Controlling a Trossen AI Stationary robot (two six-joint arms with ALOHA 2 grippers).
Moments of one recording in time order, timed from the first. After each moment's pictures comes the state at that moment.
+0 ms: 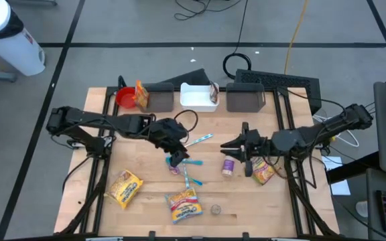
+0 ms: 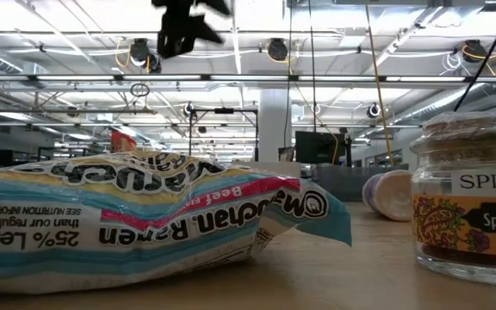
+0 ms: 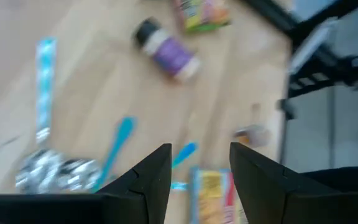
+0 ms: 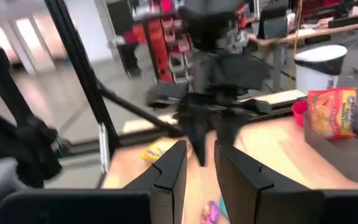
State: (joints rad) left arm -0.05 1.48 1.27 -0.55 0.17 -0.58; right arm 0.36 1.06 0.90 0.08 0.37 0.26
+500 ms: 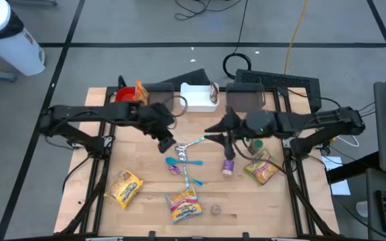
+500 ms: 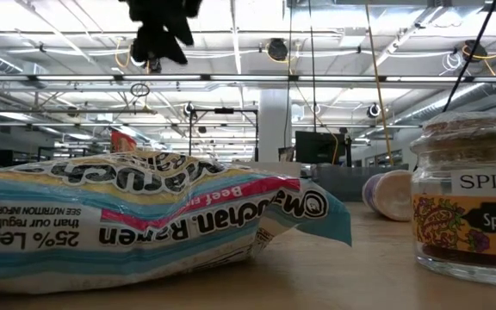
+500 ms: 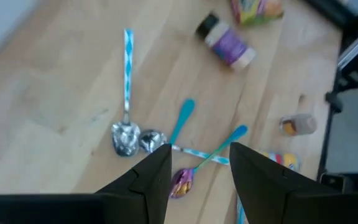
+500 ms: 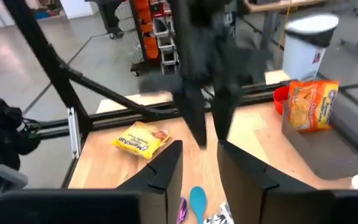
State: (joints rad) left arm 0.08 1.35 1.27 -0.80 0.14 -0.48; right arm 0.11 1.29 1.25 -0.22 0.12 0.22
